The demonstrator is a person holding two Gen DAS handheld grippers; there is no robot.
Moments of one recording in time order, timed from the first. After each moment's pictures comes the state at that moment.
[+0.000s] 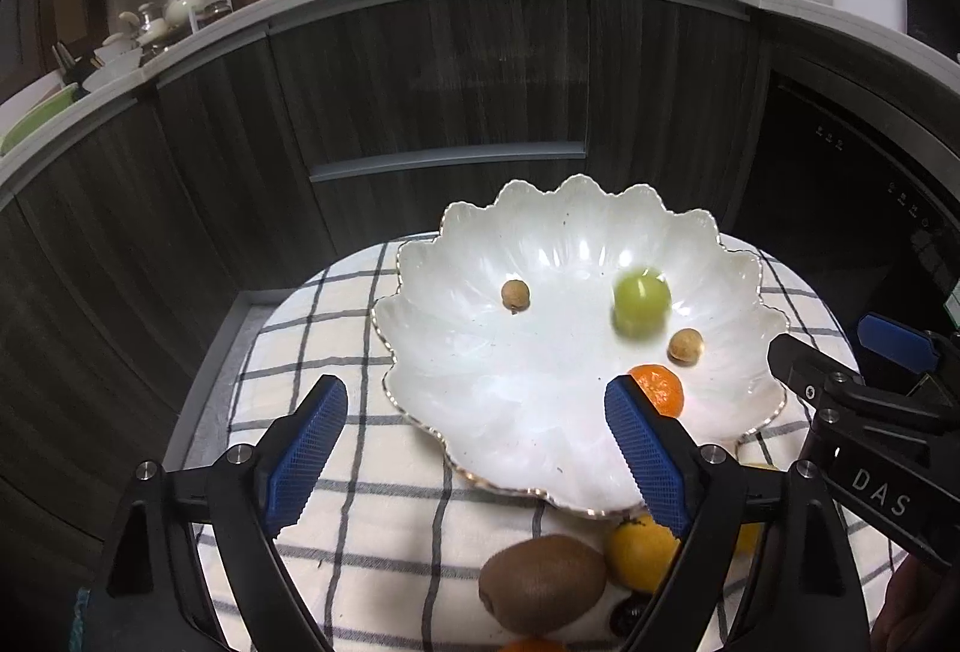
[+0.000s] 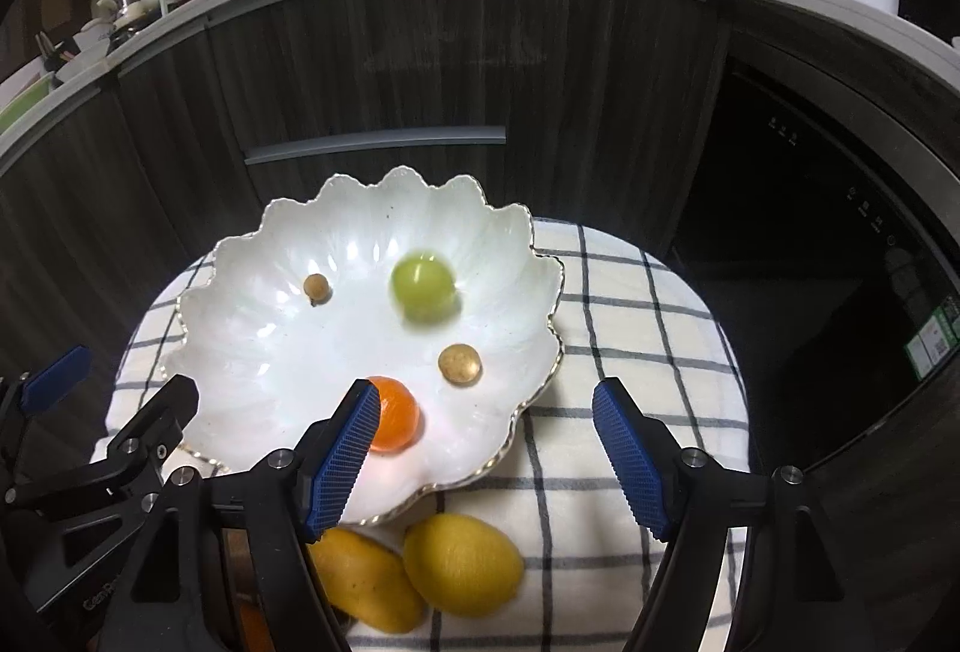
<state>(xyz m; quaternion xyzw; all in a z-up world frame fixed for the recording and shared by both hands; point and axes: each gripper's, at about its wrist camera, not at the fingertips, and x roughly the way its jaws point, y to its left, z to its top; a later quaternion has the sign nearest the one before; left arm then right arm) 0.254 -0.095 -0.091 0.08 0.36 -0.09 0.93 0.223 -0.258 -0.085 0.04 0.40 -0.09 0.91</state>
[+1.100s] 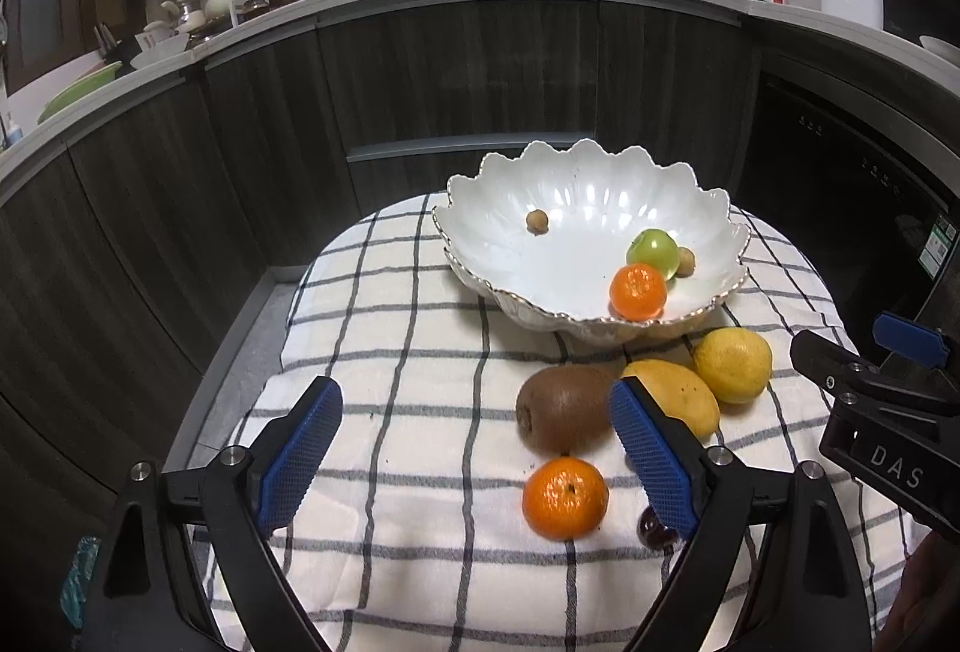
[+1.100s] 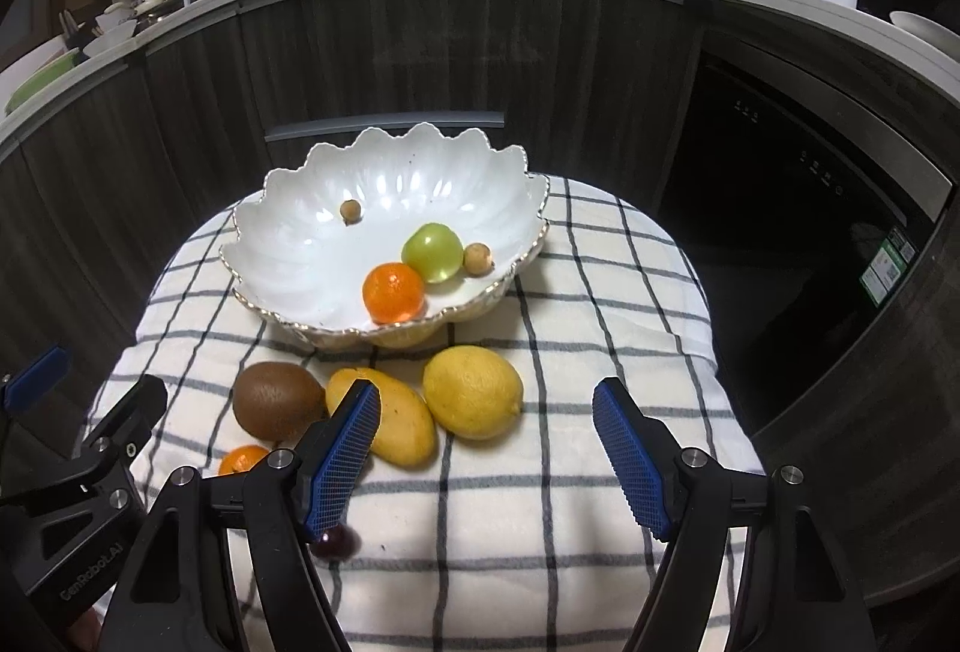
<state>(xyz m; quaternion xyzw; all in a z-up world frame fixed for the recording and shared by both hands) 0.144 -0.052 -0.105 0.07 0.34 -0.07 0.93 0.121 -0.230 -0.092 0.03 0.40 -0.10 0.91</state>
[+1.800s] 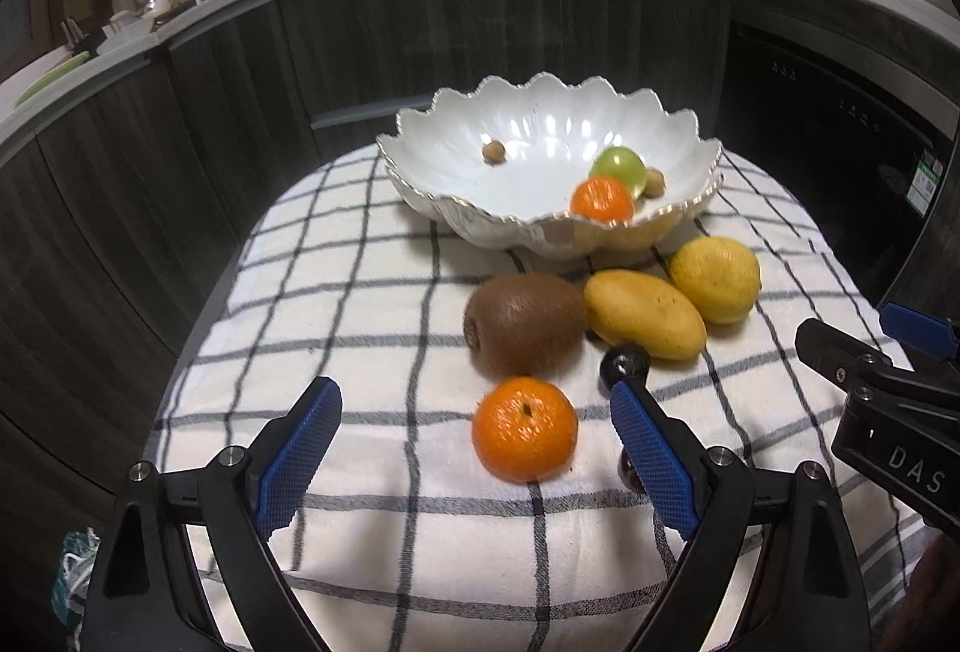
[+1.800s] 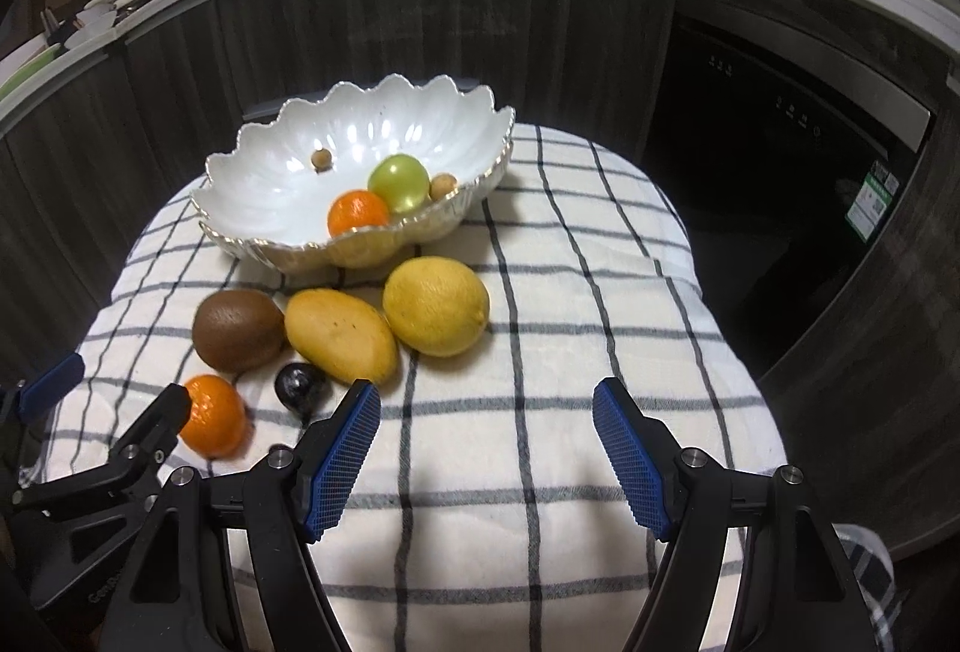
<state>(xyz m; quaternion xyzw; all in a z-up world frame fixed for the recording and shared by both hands) 0.134 -0.069 -0.155 0.09 0.38 -0.10 0.92 0.095 -0.240 -0.132 0.04 0.42 -0.12 0.90</state>
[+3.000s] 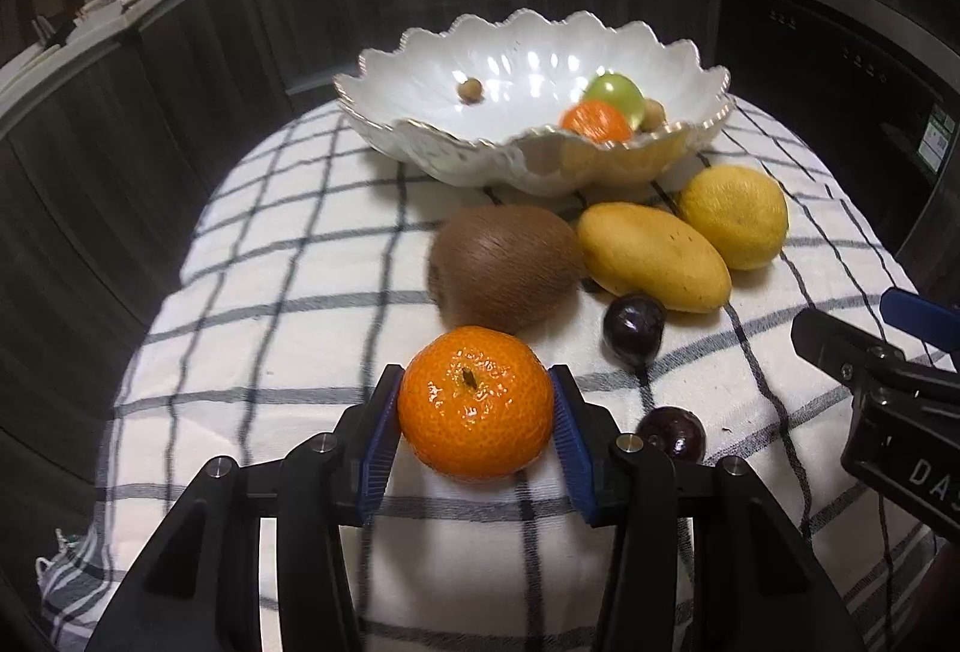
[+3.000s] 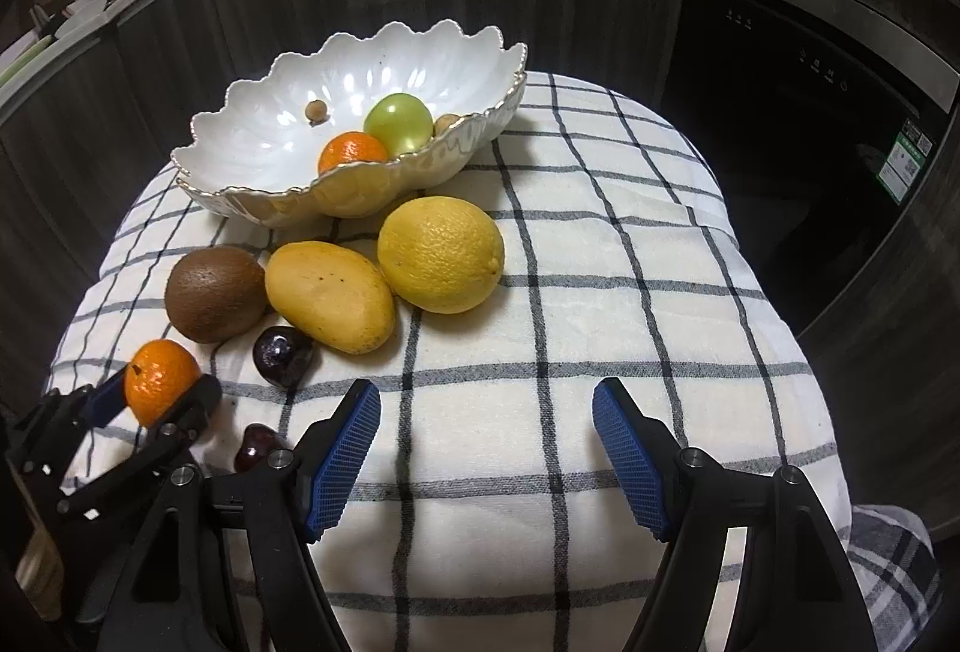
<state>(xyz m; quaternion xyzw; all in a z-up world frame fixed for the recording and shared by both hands) 0.148 -0.080 -0.188 0.11 0.41 -0.11 0.90 0.107 -0.241 -0.161 0.06 0.45 -0.10 0.88</state>
